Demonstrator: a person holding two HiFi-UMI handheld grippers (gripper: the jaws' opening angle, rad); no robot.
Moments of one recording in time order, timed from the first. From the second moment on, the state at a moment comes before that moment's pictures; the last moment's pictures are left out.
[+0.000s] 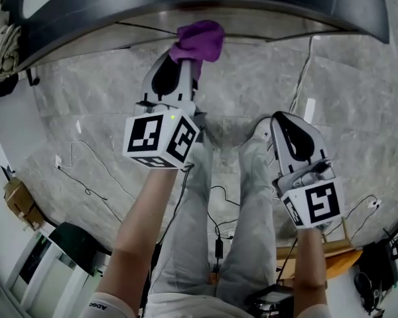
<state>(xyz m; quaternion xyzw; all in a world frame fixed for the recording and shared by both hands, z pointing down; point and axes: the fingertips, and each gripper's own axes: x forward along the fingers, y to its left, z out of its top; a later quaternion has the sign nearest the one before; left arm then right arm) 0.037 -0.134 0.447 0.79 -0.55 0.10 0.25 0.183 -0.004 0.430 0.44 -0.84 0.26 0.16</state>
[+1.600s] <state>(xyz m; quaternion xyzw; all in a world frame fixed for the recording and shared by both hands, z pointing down) 0.097 -0.179 0.534 0.78 -0.51 0.15 0.32 0.241 0.018 0.482 0.47 -0.81 0.32 0.16</state>
